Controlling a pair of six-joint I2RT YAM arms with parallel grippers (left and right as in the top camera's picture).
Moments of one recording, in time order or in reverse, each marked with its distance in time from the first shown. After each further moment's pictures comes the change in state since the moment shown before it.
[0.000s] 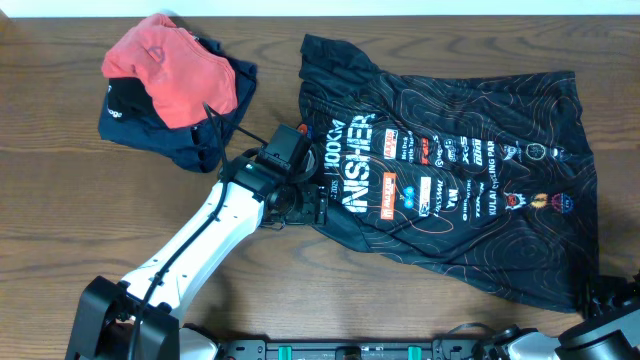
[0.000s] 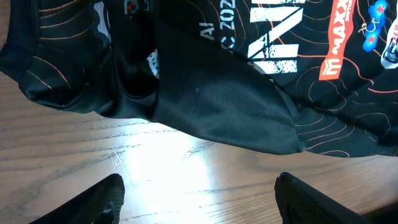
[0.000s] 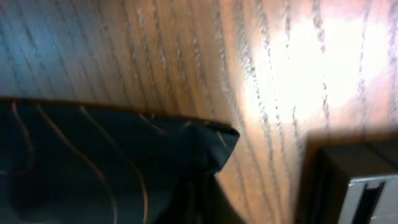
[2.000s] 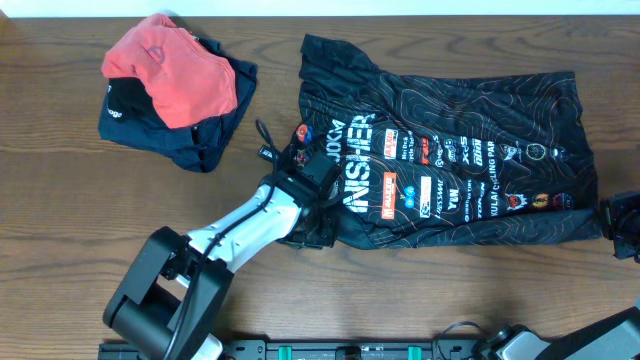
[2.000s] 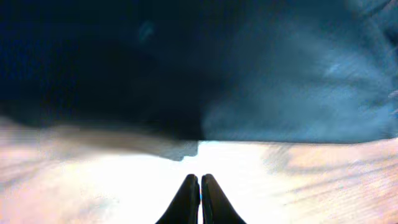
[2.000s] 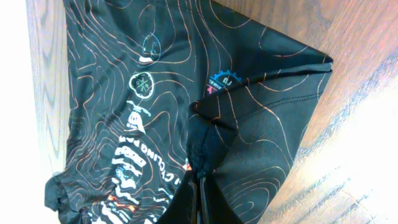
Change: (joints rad) left arm -0.121 0.189 -0.085 0.092 0.026 -0.007; right arm 0.248 -0.134 0.256 0.034 -0.455 -0.035
